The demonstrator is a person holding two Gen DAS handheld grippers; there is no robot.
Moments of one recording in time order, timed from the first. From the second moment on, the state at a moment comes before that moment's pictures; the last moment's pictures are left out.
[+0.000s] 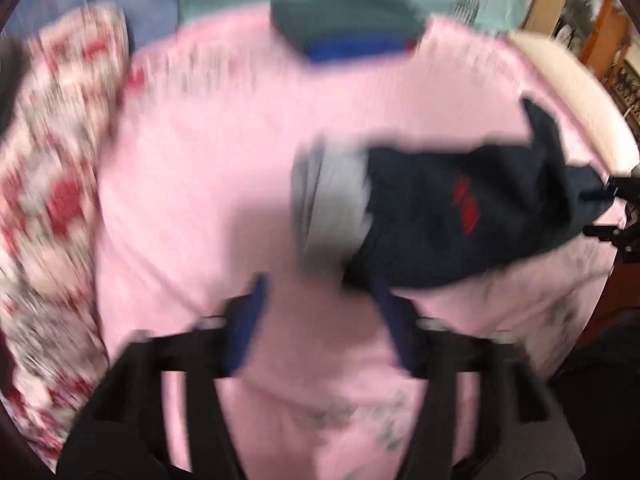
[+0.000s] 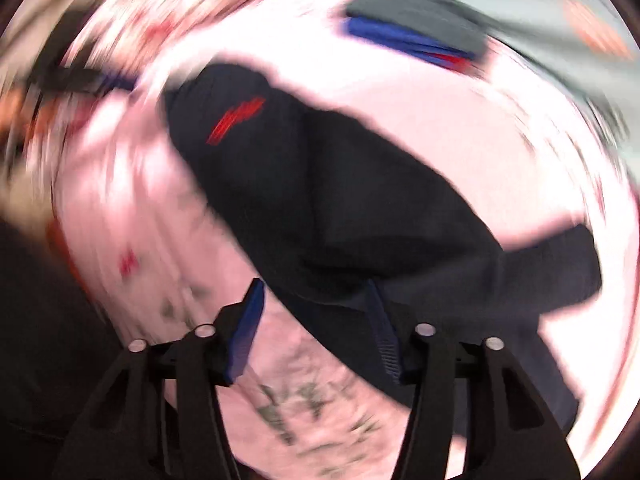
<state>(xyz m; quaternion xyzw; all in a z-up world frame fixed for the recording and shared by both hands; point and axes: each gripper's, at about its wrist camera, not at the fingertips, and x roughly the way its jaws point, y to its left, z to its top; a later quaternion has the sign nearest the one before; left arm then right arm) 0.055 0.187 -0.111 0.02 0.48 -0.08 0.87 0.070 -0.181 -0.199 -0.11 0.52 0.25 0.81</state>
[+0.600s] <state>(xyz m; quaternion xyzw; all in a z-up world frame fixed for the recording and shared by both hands) 0.114 0.110 -0.196 0.01 0.49 -0.12 0.86 0.069 -0.204 -0.245 0.08 0.56 0.14 0.81</state>
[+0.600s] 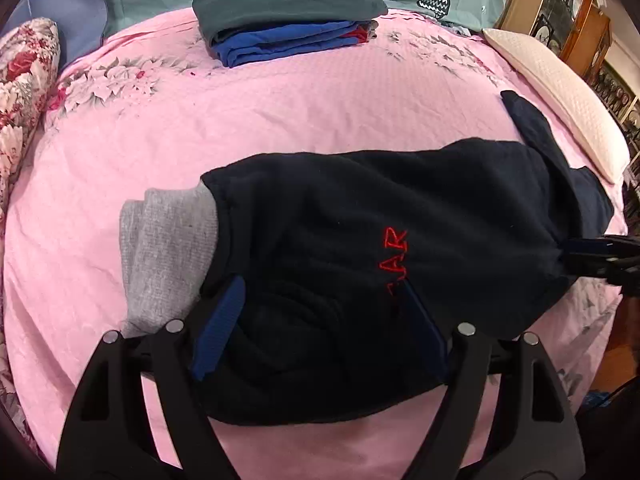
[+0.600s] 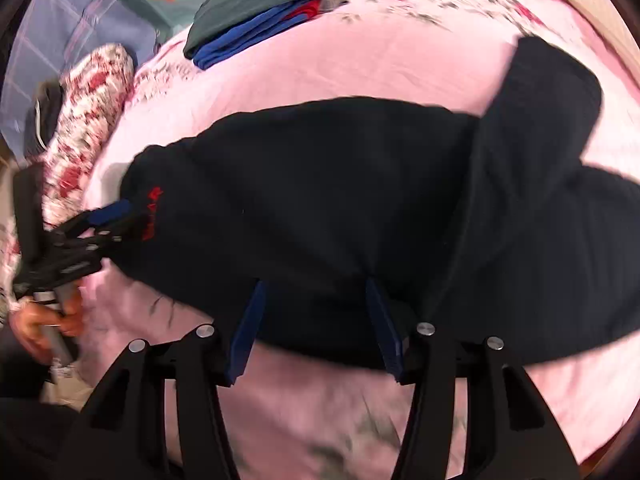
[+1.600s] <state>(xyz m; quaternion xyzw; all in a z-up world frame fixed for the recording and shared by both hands) 0.056 0.030 -0.128 -0.09 0.53 0.01 0.85 0.266 -0.385 -0.231 0.17 0.51 -0.14 0.83</state>
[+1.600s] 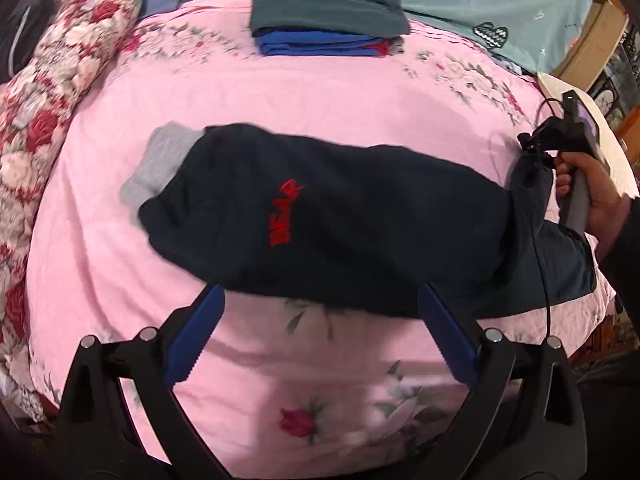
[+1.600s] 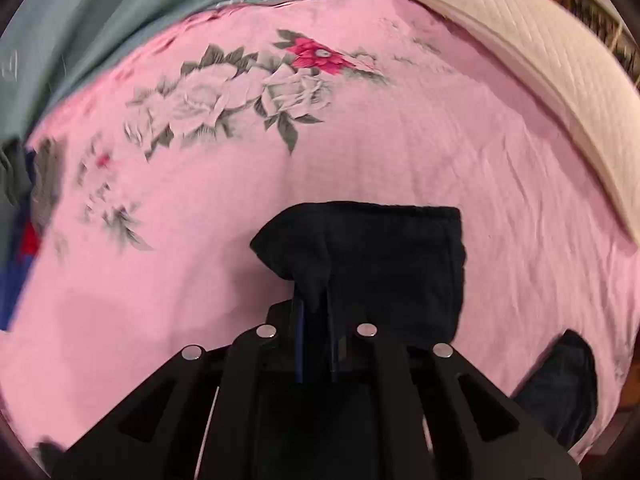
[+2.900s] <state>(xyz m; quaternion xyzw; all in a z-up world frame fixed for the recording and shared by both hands) 0.123 -0.125 -0.176 0.09 0.56 -0.13 0.81 0.035 -0.548 -0.204 0.33 0.44 -0.08 0.83</state>
